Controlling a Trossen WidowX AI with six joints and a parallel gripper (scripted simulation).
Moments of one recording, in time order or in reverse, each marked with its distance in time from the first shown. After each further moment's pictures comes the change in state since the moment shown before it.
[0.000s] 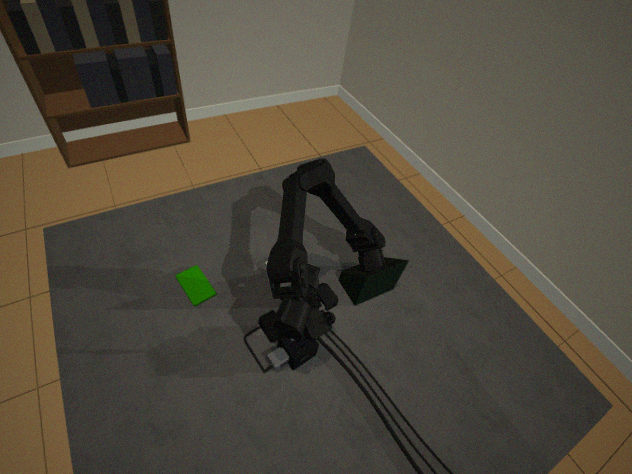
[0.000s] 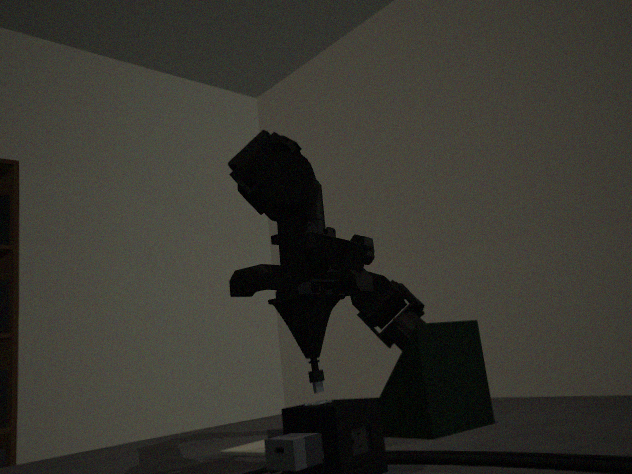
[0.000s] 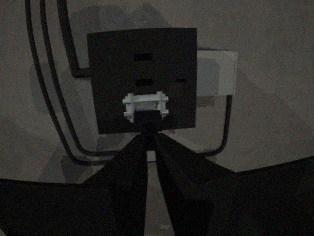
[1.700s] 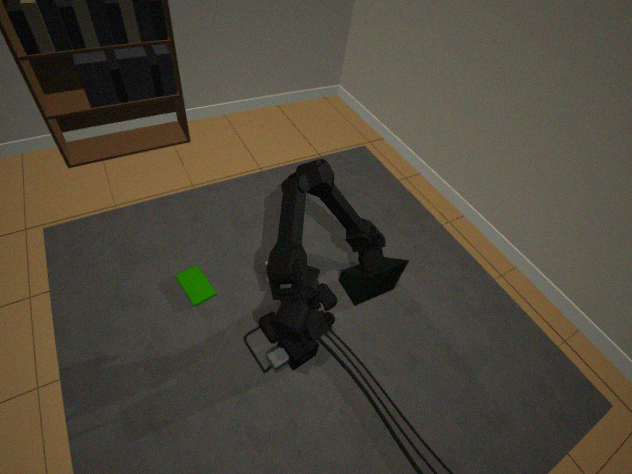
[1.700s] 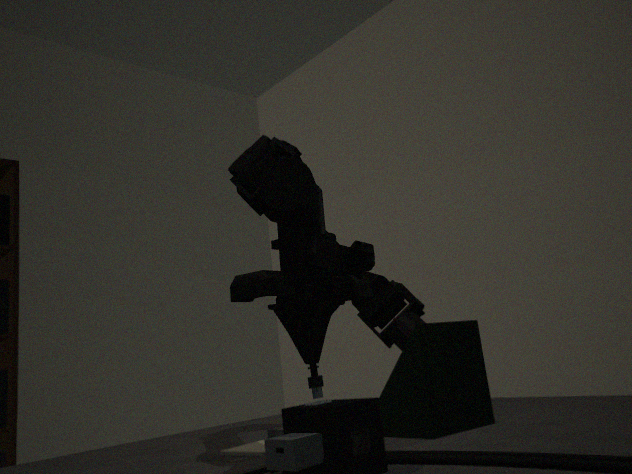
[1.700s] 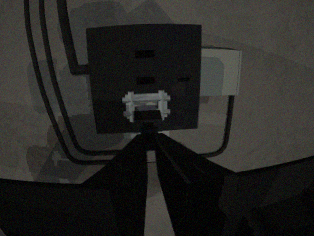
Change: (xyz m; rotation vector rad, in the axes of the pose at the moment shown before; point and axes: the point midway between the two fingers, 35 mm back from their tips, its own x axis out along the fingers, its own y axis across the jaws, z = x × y) arm 0.006 0.000 -0.002 -0.017 0.011 0.000
